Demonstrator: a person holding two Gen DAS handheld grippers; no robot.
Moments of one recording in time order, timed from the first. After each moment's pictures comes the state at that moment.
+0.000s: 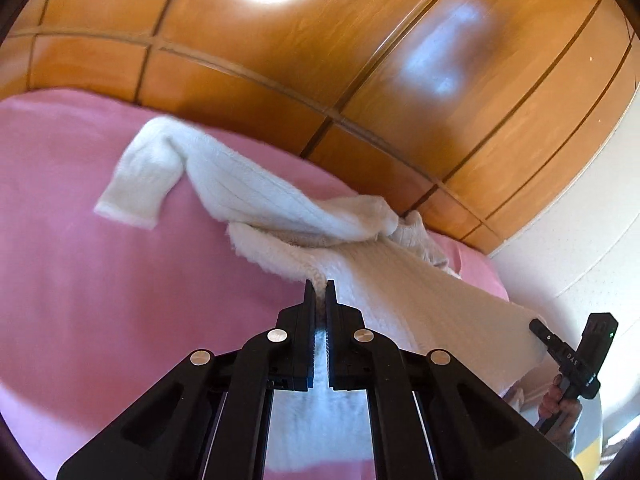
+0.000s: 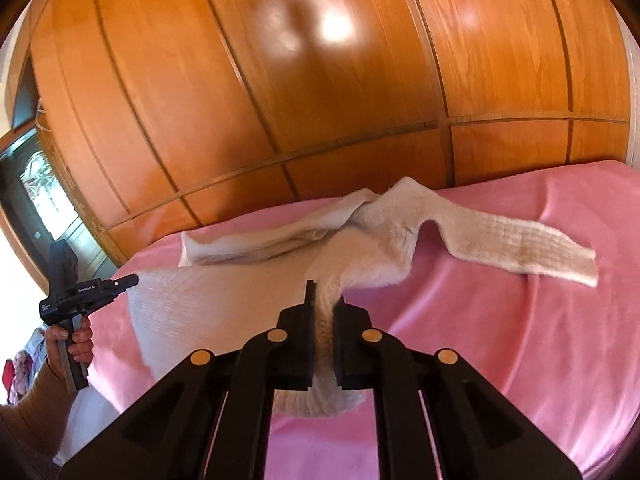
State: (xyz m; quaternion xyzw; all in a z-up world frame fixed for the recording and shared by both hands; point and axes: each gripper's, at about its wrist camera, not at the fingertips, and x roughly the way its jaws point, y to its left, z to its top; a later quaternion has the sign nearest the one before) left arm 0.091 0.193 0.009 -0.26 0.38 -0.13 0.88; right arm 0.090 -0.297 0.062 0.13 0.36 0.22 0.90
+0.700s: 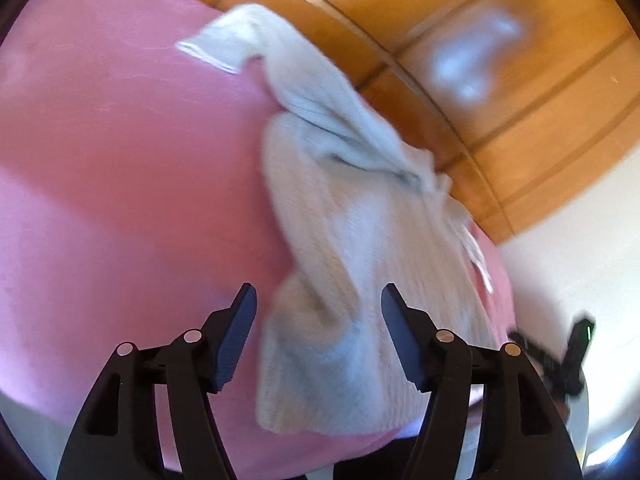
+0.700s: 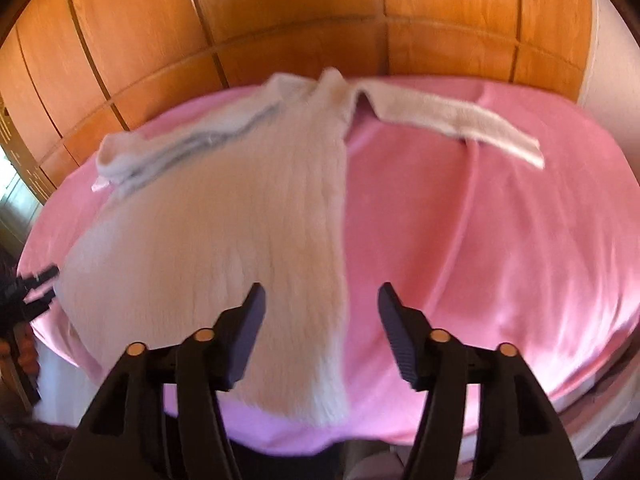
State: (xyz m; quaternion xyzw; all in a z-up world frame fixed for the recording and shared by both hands) left arm 0.012 0.170 -0.106 -0.32 0.40 -0.13 0.85; right arm 0.062 -0.277 -0.037 0.05 0.46 0.12 0.88
